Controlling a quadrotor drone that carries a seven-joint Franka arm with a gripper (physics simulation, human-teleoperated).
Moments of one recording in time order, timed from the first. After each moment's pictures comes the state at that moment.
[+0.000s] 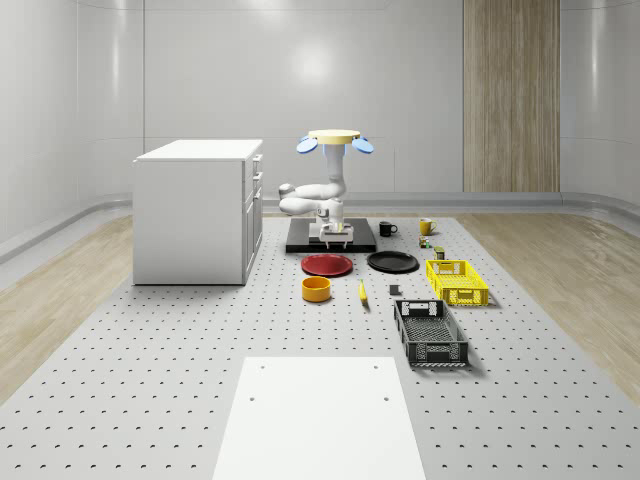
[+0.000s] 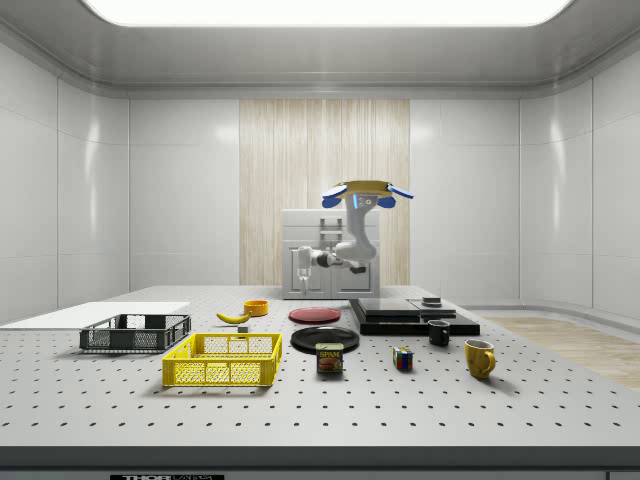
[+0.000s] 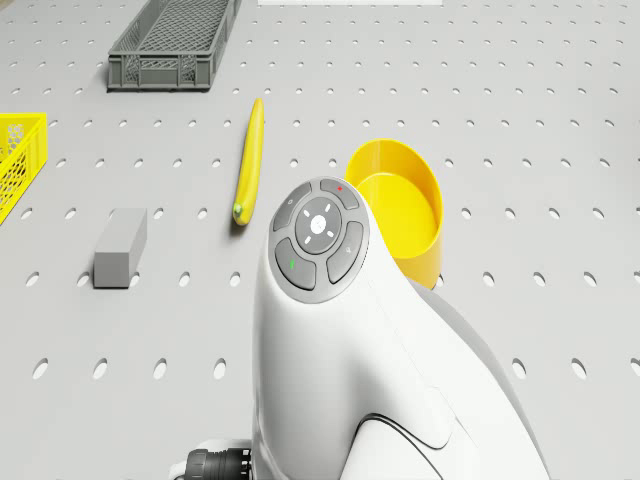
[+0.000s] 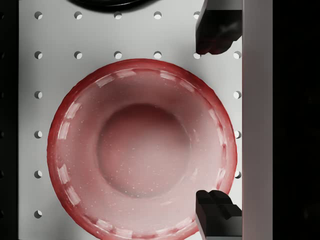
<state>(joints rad) -1.14 -1.40 1.35 -2.88 -1.82 1.47 1.67</state>
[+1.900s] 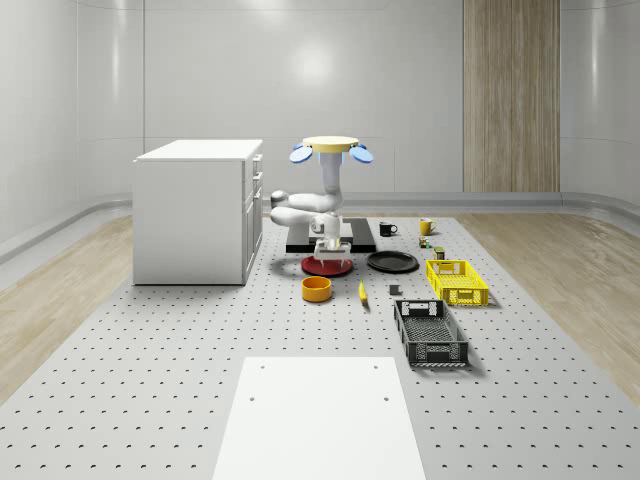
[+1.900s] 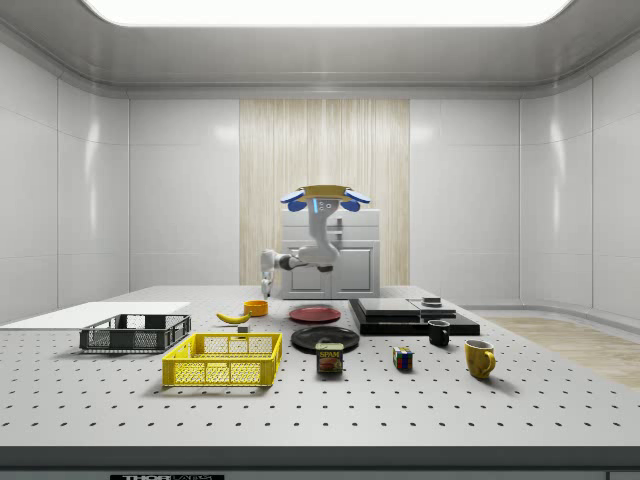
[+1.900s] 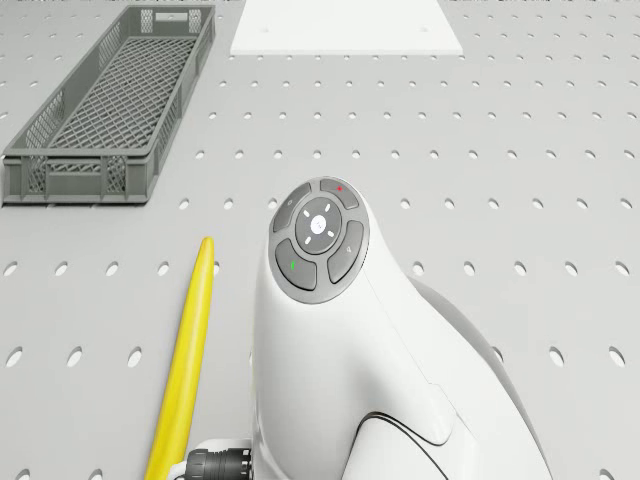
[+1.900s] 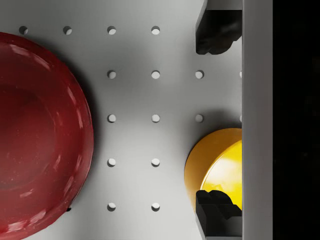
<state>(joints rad) -1.16 -1.48 1.37 -2.87 -1.79 1.54 1.68</state>
